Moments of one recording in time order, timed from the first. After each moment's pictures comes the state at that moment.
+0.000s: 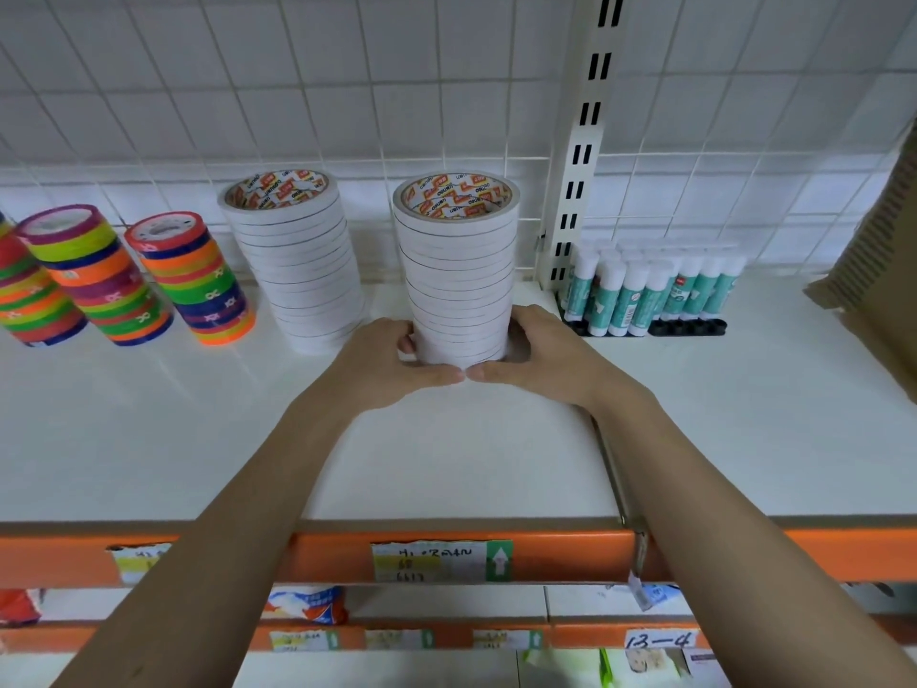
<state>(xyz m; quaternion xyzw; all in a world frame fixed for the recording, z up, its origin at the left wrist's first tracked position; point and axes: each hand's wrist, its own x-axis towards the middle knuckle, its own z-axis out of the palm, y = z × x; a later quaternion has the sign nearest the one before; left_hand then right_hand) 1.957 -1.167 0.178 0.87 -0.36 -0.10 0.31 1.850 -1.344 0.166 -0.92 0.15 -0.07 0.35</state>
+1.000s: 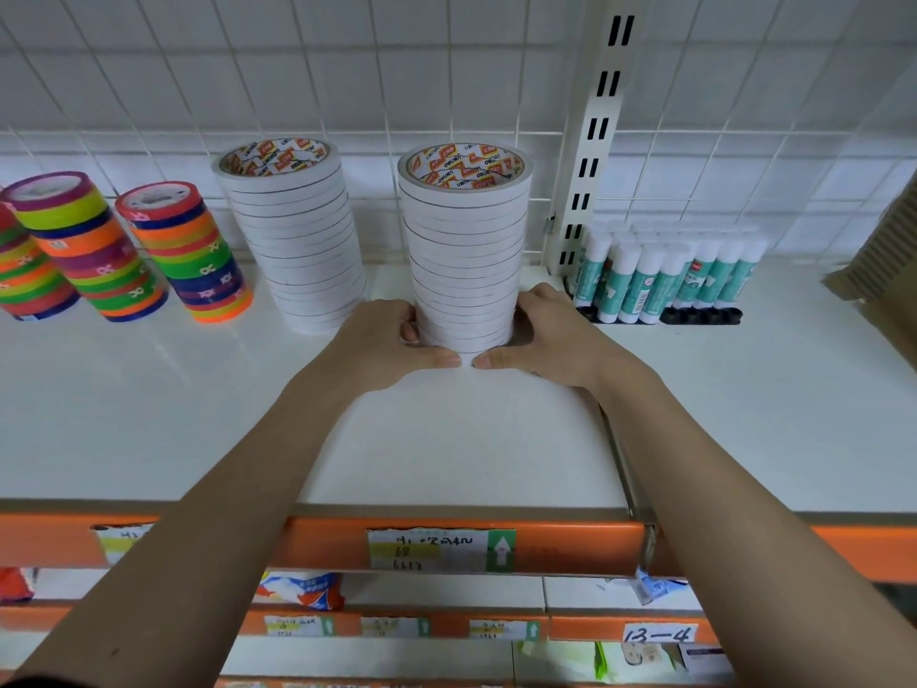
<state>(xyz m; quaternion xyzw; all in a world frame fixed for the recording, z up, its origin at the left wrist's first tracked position) 1.957 -1.170 0.177 0.87 -0.34 -0.13 0.33 1.847 -1.341 0.179 -0.94 0.14 -0.05 0.30</state>
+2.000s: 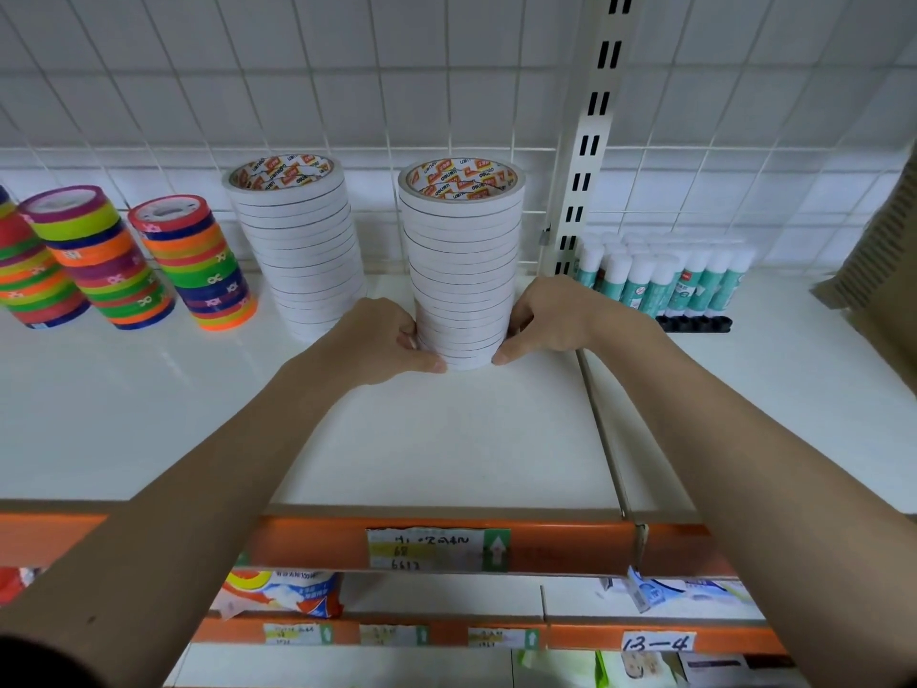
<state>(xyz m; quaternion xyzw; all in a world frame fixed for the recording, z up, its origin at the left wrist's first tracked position) 1.967 -1.168 0.188 0.89 -0.37 -0.12 0.23 1.862 -1.354 0.214 -0.96 0.15 0.07 0.23</state>
